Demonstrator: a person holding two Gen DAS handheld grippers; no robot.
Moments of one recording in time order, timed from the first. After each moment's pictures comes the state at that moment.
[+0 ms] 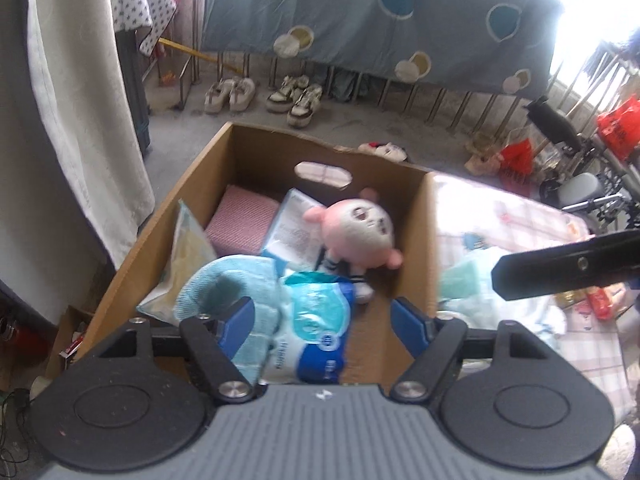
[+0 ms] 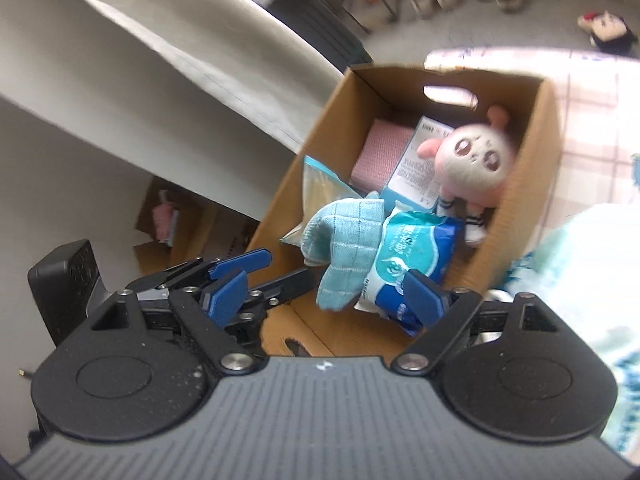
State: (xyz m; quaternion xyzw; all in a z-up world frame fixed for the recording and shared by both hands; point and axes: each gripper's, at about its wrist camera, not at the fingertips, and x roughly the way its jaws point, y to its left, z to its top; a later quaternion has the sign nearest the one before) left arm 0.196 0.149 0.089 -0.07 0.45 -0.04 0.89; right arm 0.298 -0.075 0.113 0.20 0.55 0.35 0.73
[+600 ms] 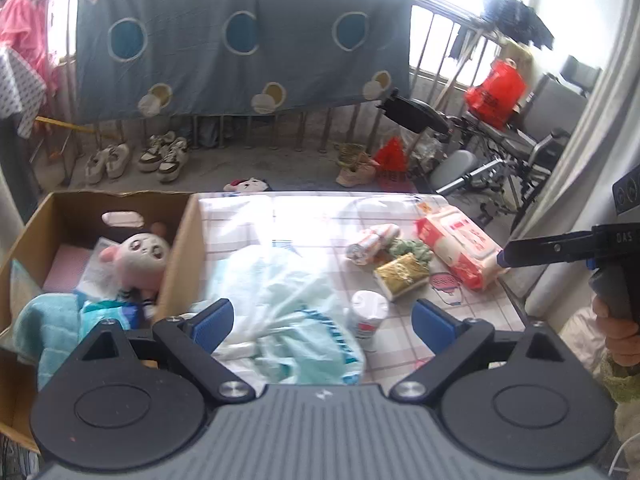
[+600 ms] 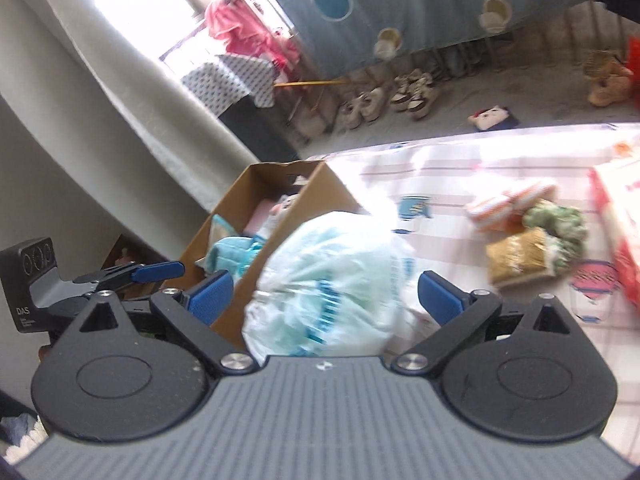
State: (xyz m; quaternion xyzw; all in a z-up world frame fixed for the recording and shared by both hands) left arm 0.133 -0.053 0.106 -0.01 0.38 -0.19 0.91; right arm 0.165 -0.380 0.125 0.21 0.42 0.27 0.84
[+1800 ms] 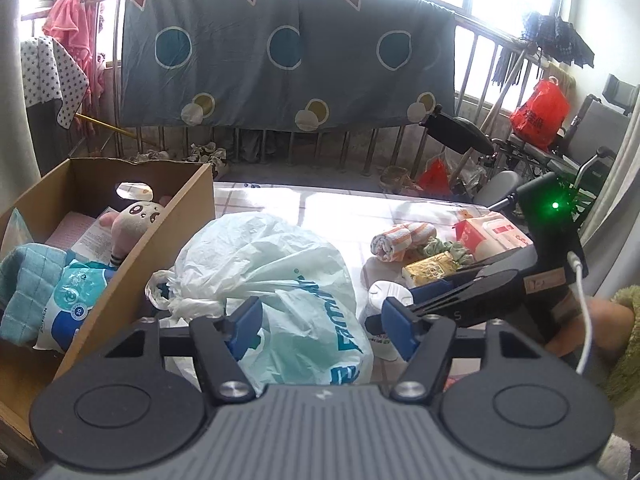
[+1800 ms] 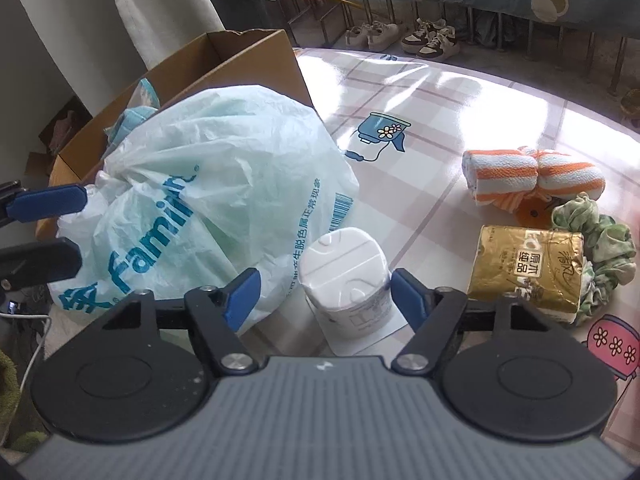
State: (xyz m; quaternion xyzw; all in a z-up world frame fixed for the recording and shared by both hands) left arm 0.118 -0.085 0.028 -0.04 0.33 -0.10 0.94; right arm 0.246 -0.300 -0.026 -0.01 0.48 0.31 0.82
